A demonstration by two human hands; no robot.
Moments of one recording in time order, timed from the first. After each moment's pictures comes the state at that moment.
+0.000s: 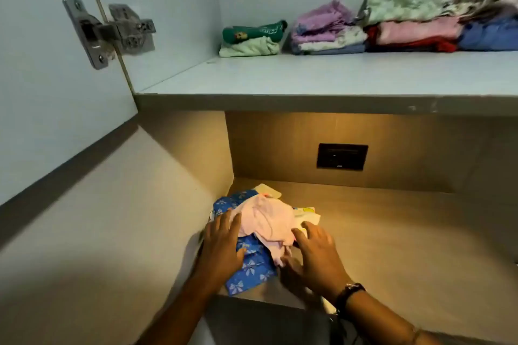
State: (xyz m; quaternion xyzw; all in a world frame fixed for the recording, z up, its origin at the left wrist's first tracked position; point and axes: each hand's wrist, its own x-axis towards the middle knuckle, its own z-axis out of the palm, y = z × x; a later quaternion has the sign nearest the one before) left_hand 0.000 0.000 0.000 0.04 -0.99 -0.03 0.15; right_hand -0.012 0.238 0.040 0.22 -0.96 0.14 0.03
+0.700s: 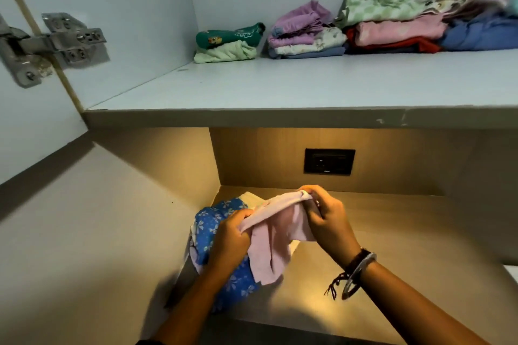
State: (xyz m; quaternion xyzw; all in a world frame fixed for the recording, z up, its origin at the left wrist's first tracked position) left_hand -0.037 0.071 0.055 0.04 -0.89 -0.40 0.20; right_hand -0.069 0.284 0.114 0.25 -0.79 0.54 0.14
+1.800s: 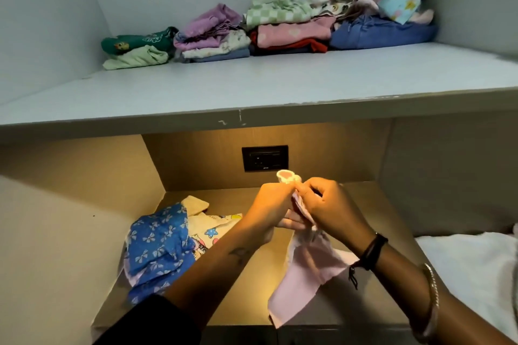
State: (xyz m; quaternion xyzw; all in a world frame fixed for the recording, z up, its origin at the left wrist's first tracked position) left_hand -0.060 0.310 0.172 0.06 -0.74 -0.65 -0.14; right_hand -0.070 0.444 0.149 0.14 -0.87 0.46 0.12
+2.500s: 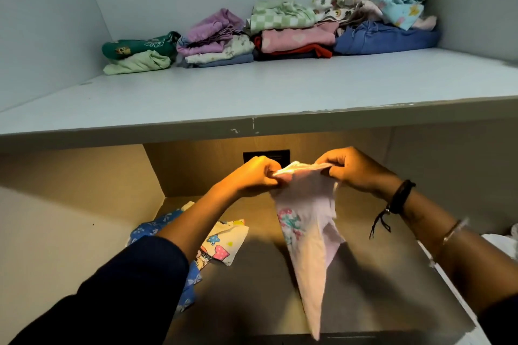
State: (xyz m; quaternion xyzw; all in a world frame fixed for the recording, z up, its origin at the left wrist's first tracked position) left_hand -0.155 0.242 0.184 -0.21 -0.93 -0.30 -0.05; right_hand -0.140 0.489 0.196 0.22 -0.88 0.42 0.01
